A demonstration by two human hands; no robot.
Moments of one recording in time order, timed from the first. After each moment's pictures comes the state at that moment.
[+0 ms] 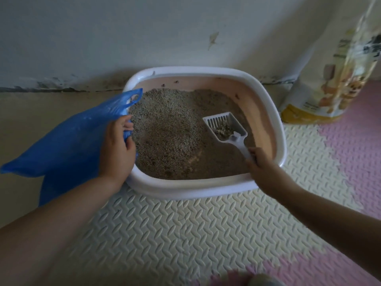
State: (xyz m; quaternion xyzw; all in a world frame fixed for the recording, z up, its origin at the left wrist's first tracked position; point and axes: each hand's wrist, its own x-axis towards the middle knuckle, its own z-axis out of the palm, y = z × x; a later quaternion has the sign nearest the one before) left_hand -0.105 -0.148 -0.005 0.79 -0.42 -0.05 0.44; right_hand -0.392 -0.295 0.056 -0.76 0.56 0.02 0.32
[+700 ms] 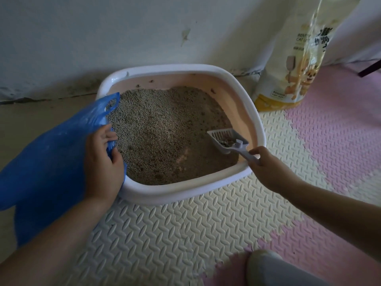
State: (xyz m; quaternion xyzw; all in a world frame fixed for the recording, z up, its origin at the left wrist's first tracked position) left_hand -0.100 -0.145 -0.009 0.75 -0.43 -0.09 0.50; right_hand -0.411 -0.277 0.081 -0.71 0.65 0.08 0.26
